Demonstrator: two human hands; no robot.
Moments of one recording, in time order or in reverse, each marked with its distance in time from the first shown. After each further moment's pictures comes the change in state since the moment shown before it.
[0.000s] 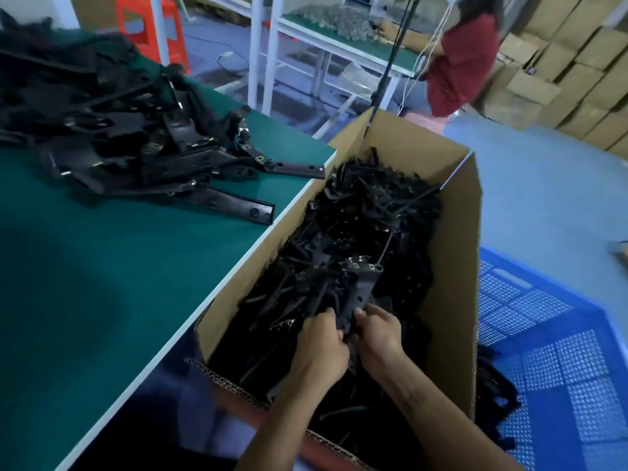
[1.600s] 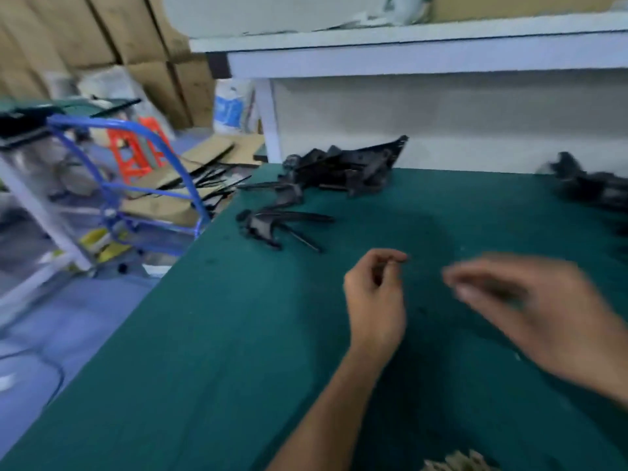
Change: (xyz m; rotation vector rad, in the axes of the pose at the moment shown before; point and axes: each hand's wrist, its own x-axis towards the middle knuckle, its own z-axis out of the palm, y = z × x) left_hand -0.237 -0.287 -0.401 -0.611 1.716 0.083; right_hand -0.317 0.028 0.481 -0.611 -1.697 -1.535
